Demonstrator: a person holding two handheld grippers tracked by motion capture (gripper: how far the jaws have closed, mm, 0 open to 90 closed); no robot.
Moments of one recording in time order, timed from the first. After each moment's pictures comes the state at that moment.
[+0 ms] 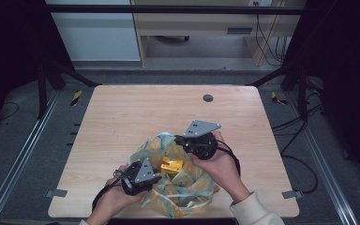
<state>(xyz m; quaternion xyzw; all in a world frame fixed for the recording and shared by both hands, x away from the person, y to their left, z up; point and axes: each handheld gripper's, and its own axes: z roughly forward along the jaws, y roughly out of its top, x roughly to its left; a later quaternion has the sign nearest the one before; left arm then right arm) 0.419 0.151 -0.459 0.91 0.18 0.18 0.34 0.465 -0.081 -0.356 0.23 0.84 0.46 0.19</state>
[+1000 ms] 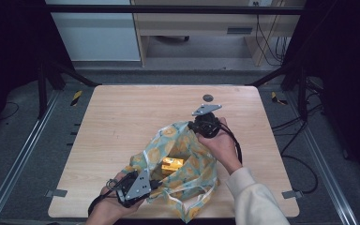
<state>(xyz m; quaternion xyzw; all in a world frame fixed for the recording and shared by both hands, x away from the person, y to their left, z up) 0.382 0.154 -0.431 0.90 0.10 0.19 0.39 0.554 -0.106 -0.398 0.33 0.83 0.40 0.19</state>
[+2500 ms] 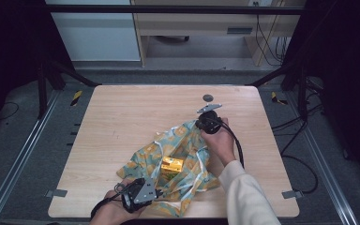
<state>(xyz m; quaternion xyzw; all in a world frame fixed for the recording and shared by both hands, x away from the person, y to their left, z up) 0.381 0.146 -0.462 0.93 0.10 0.14 0.33 0.601 -0.123 -0.450 0.40 0.82 0.35 0.21</state>
